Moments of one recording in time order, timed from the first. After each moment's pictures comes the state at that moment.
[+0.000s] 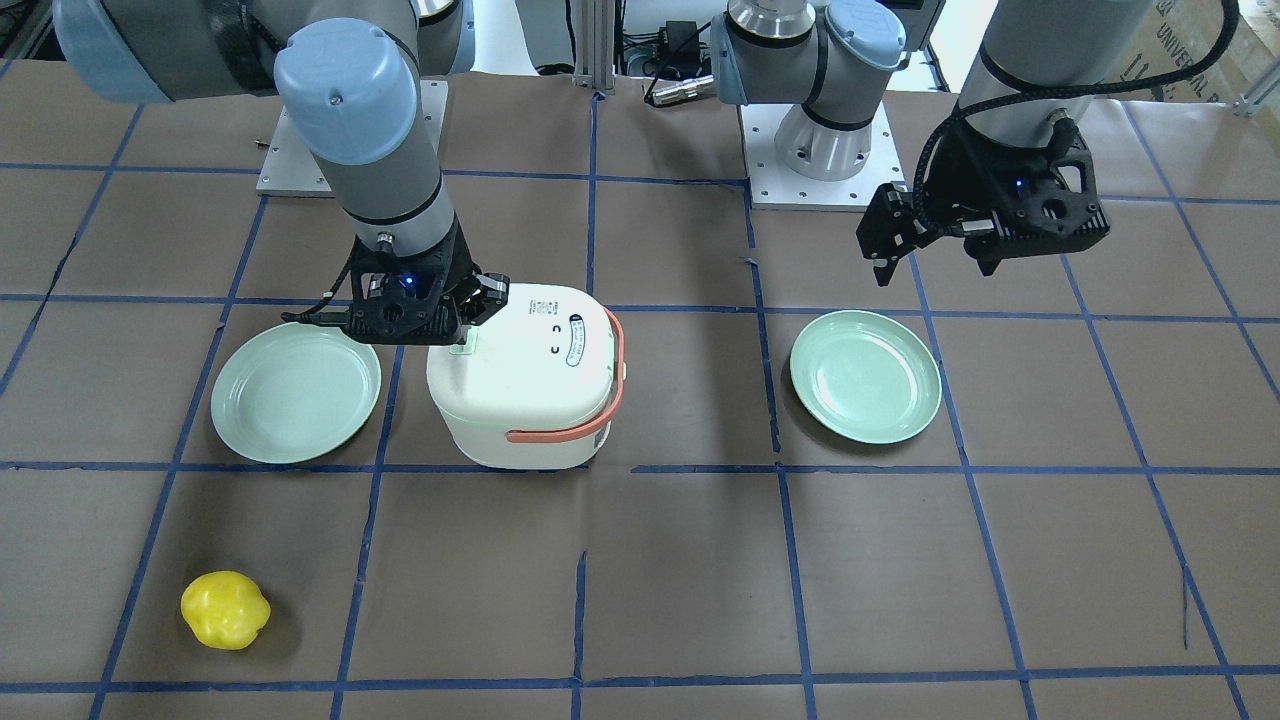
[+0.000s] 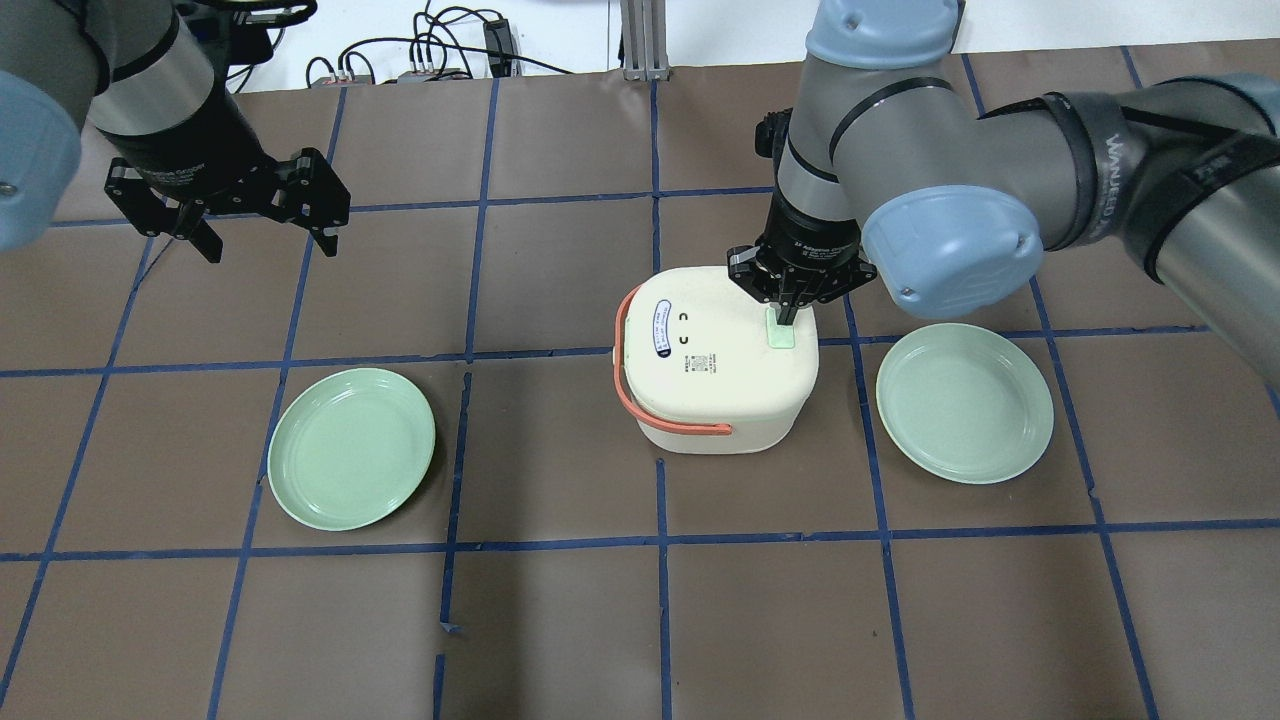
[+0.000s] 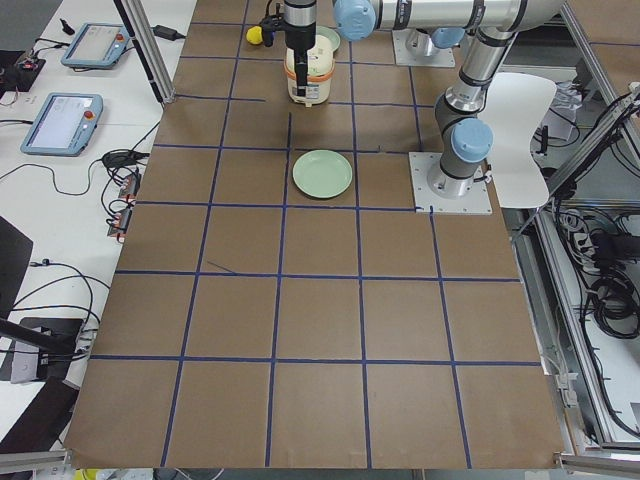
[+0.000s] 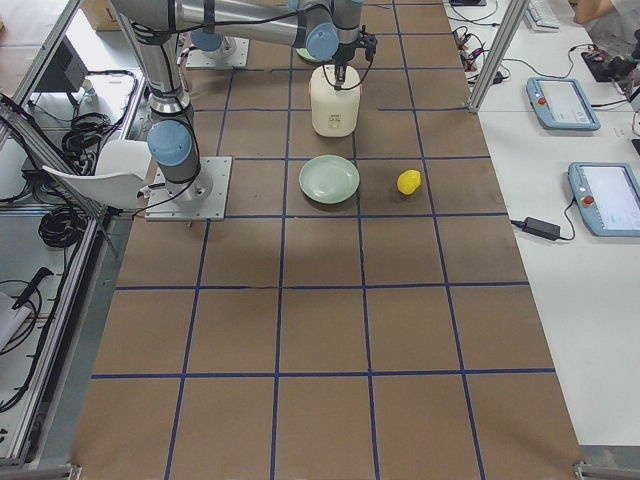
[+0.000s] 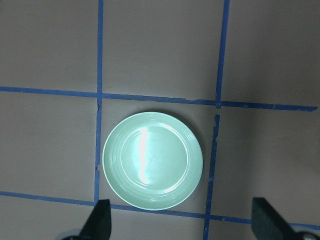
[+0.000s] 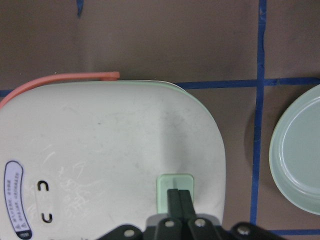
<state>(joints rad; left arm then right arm) -1.50 -1.56 -1.59 -1.54 1.67 0.00 1.76 -1.43 1.72 -1.82 -1.51 0.22</state>
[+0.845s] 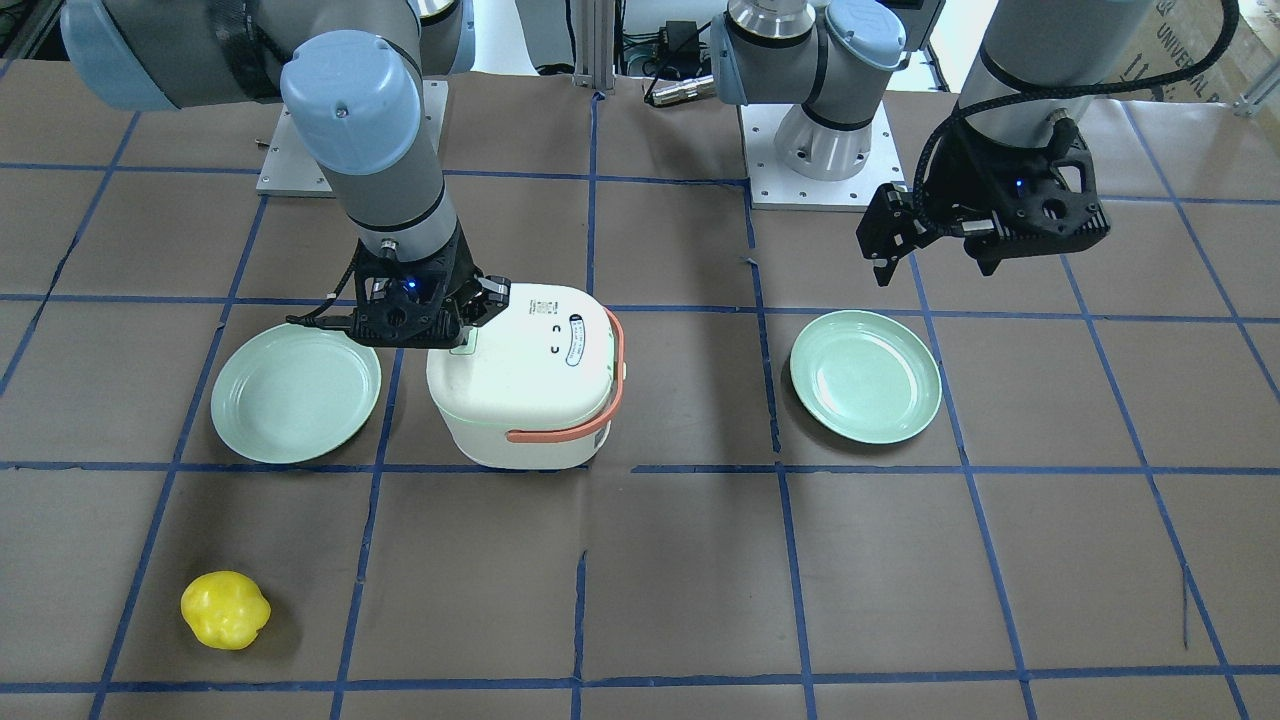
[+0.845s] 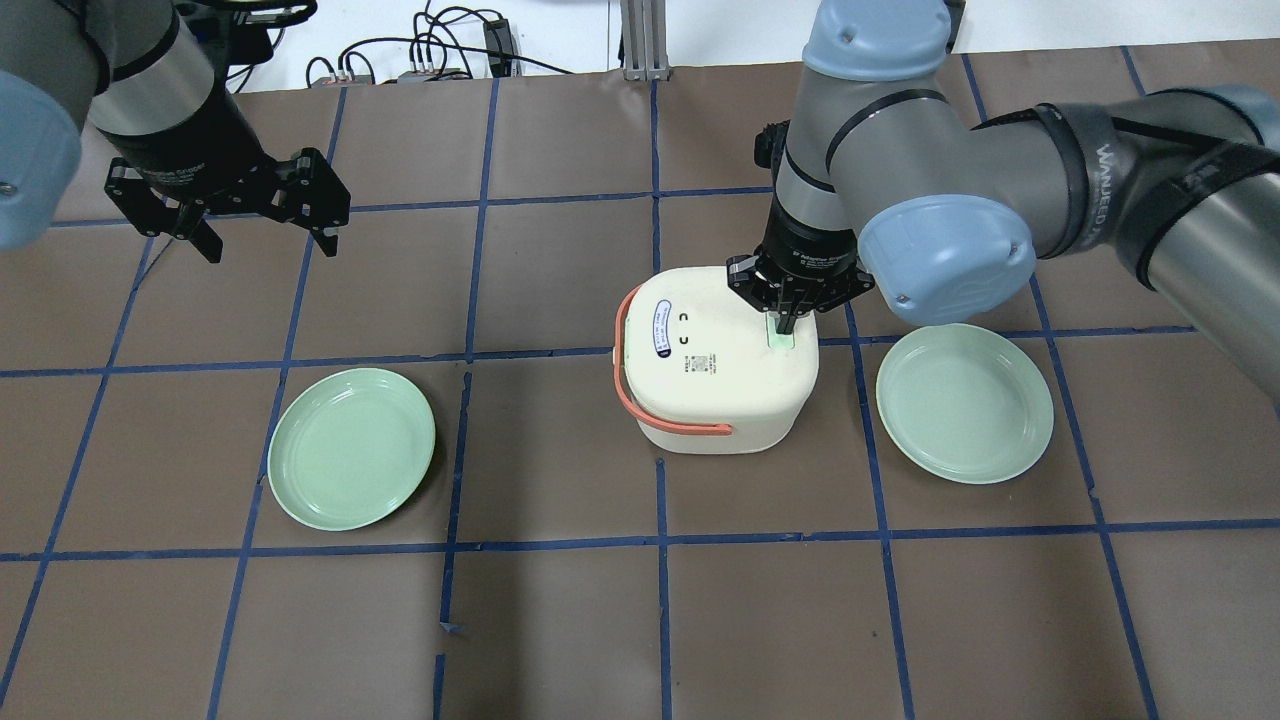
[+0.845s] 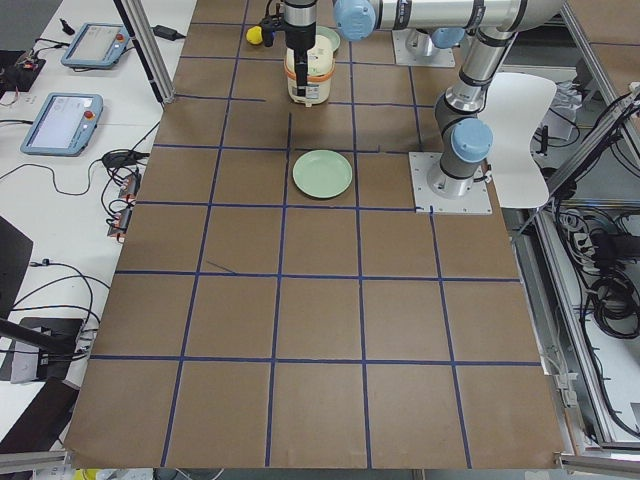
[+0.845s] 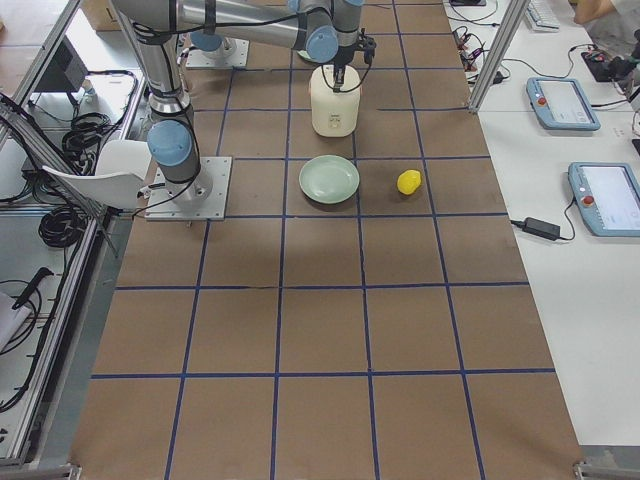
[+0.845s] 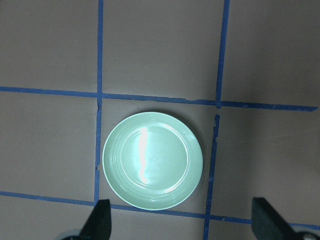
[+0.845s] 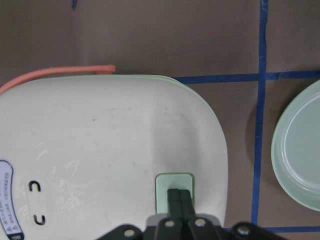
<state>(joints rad) -1.50 -1.56 -1.59 -1.54 1.67 0.00 1.76 -1.43 1.74 -1.83 -1.51 0.22</state>
